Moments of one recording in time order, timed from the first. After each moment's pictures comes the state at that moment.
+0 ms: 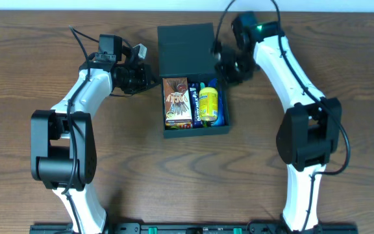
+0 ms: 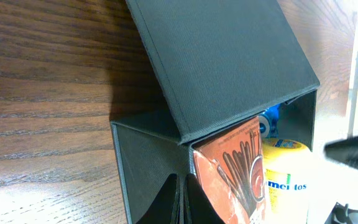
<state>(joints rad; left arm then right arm) -0.08 1.99 1.36 -0.50 0.70 -0.31 0.26 2.23 2.01 -1.23 -0.41 -0.14</state>
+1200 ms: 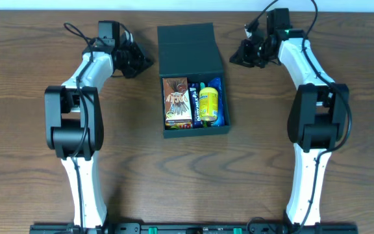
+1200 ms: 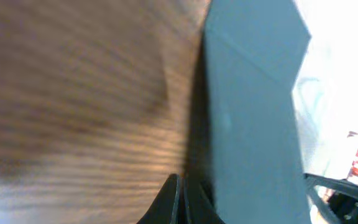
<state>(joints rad) -0.05 2.30 1.71 -0.44 0.62 -0.72 0.05 2.42 2.00 -0.77 -0.65 0.21</state>
